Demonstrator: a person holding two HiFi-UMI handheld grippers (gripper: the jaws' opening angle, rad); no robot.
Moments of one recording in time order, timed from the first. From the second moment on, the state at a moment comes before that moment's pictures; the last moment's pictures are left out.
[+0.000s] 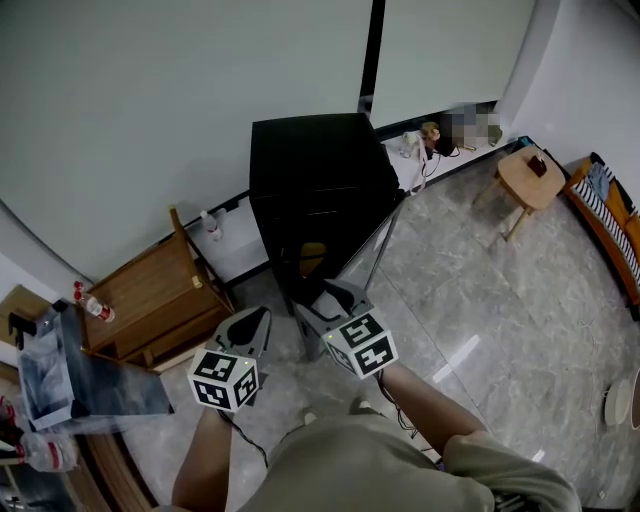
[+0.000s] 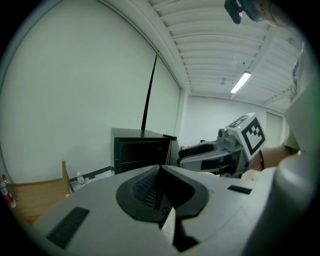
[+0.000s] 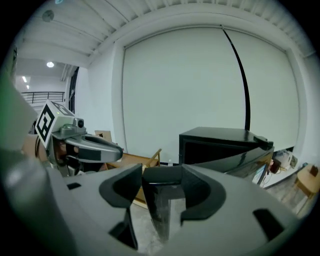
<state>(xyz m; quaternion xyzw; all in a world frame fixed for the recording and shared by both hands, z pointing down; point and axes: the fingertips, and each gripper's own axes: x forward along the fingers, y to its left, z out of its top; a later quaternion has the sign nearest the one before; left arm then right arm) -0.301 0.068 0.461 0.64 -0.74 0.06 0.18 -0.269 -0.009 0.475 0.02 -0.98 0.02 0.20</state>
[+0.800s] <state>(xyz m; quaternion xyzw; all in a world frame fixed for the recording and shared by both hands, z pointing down) -0.364 0.067 0.444 0.61 -0.77 0.05 0.16 -0.357 -0.041 0.482 0.05 -0.98 0.03 0.21</state>
